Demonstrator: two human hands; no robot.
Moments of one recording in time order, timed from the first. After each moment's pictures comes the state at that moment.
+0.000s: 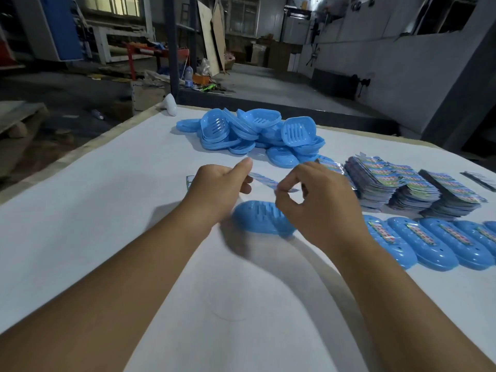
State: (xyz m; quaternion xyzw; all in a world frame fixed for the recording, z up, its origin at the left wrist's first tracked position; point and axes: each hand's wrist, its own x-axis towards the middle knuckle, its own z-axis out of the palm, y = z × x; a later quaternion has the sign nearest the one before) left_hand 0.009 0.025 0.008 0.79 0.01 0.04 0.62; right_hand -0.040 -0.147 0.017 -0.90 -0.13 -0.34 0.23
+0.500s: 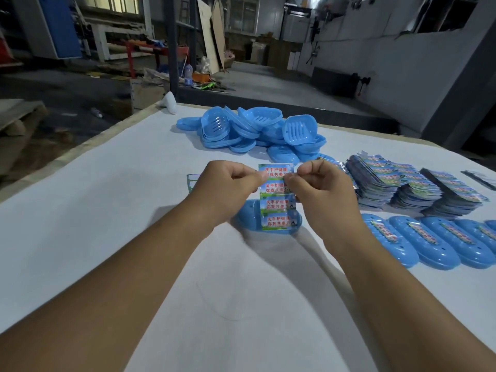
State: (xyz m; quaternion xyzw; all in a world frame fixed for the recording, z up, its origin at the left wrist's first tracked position) left_hand 0.001 0.024 0.012 0.81 -0.07 0.04 0.59; right_hand -0.028 -0.145 0.011 -0.74 0.00 -0.20 0.65
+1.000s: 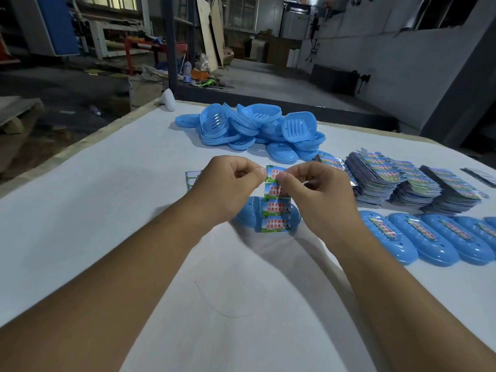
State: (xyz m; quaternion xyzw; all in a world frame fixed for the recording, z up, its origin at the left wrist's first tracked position) left_hand -0.001 0.024 0.011 0.81 -0.13 0.06 0.57; right_hand -0.028 -0.145 0.007 -0.82 -0.01 -0.24 0.52
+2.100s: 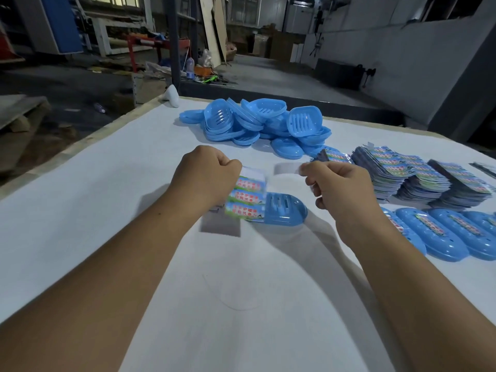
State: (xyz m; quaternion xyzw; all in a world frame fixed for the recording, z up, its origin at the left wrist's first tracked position) left_hand 0.010 0.046 0.017 0.91 0.00 0.12 0.40; right_hand -0.025 -0.158 0.013 -0.77 0.08 -0.18 0.61
